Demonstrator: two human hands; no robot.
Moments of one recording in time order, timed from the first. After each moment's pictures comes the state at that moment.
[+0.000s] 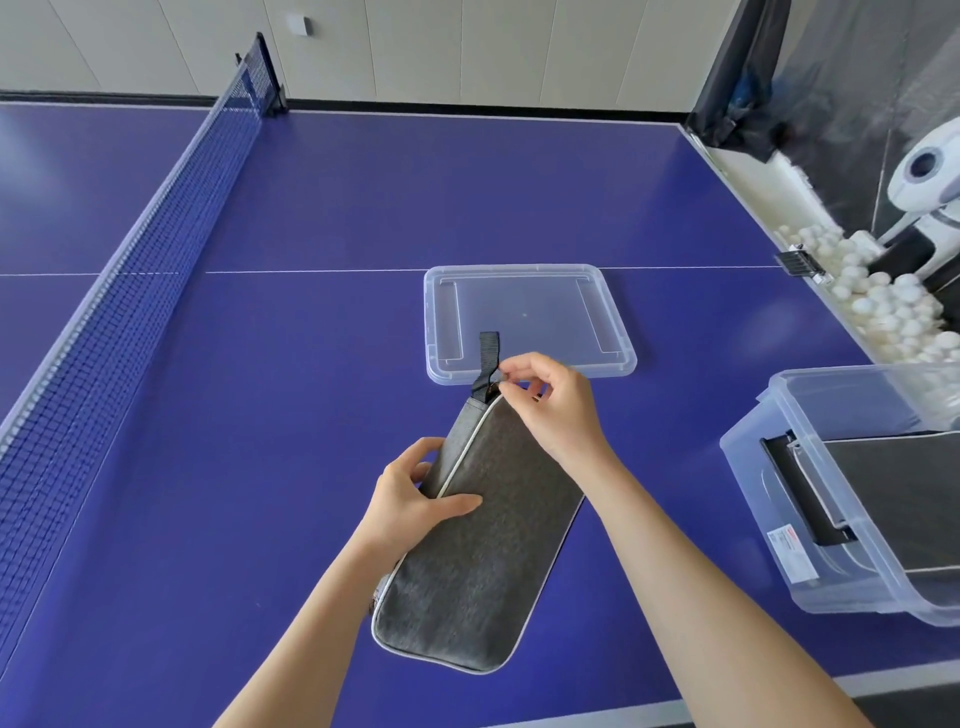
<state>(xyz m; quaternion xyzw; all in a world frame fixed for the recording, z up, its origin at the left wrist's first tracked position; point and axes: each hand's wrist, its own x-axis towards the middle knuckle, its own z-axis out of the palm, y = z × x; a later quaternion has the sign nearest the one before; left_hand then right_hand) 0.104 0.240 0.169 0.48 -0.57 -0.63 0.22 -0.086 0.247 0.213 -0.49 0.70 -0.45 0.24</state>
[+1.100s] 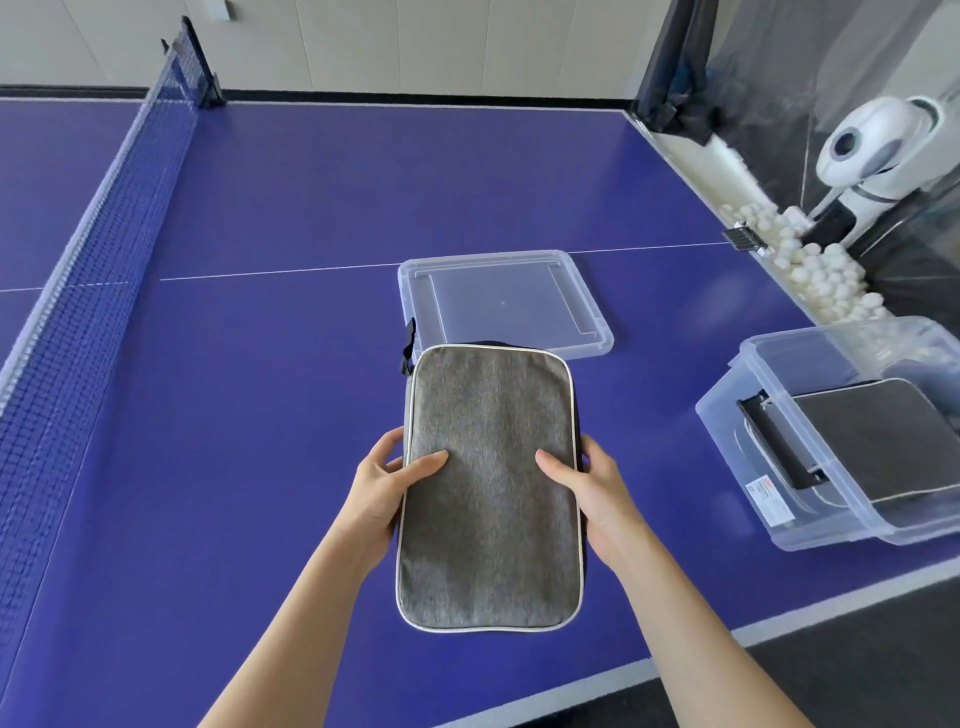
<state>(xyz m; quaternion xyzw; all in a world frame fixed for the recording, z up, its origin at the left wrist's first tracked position) 0.138 0.212 0.165 0.44 -0.40 -0.77 0.23 -0.059 0.327 0.174 -0.14 0.68 -0.55 0.47</state>
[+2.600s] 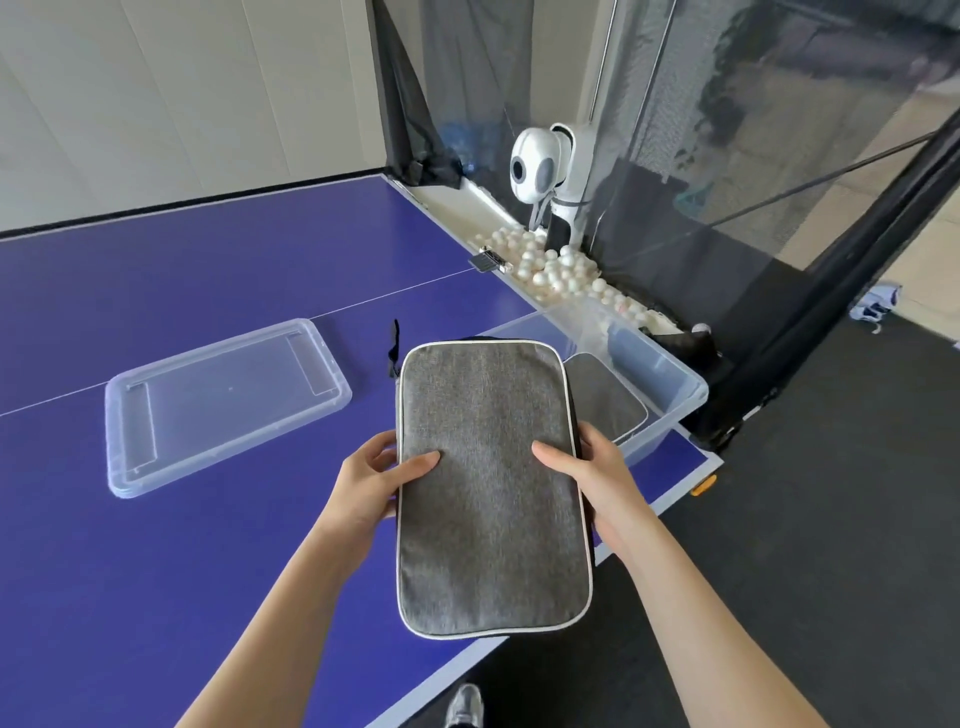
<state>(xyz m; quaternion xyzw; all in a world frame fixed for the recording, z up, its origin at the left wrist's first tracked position) -0.186 0.402 0.233 0.33 -0.56 -0.74 0.15 -0.345 0.579 0.240 -0.11 0.68 -0.64 0.34</state>
